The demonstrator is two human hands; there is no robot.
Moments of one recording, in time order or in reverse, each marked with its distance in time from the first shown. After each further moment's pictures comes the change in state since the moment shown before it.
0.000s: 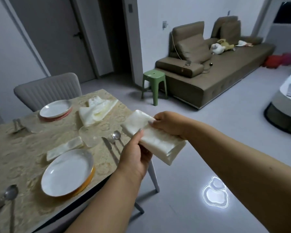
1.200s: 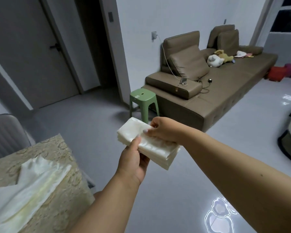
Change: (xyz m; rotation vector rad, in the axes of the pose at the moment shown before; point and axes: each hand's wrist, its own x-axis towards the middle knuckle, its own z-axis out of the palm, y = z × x) left_hand 0.438 0.034 0.255 0.096 -0.030 0.049; right_hand 0.406 0.121 -0.267 -0.012 0.072 0.031
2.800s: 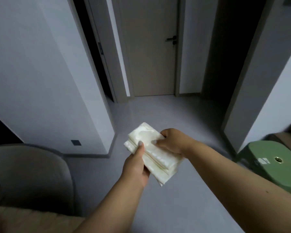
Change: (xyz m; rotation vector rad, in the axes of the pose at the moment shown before) left_hand 0.533 0.393 -0.155 -0.170 0.571 0.337; right_hand 0.697 -0.292 0.115 -0.109 -0.532 -0.410
